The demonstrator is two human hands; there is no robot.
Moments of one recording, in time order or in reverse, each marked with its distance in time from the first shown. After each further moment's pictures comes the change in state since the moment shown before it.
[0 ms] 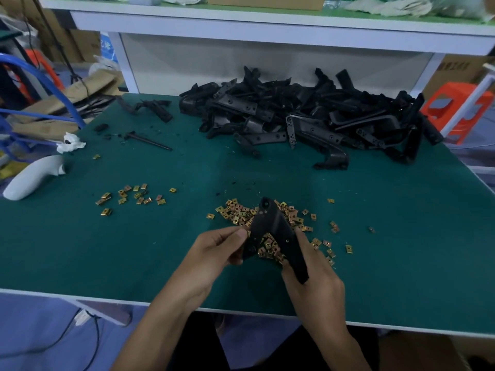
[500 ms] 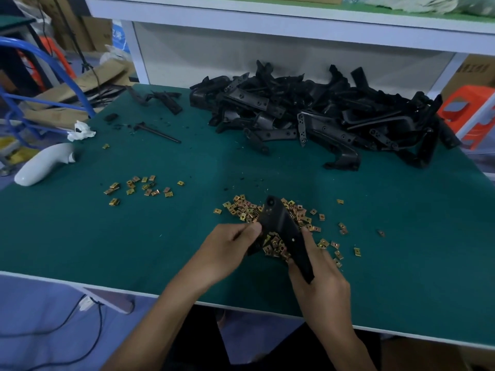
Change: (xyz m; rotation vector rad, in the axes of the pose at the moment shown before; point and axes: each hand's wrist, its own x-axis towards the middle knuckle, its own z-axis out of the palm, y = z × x) left_hand 0.017 -0.002 -0.003 0.516 0.031 0.019; right_hand 0.002 0.005 0.002 -0.013 -0.015 -0.049
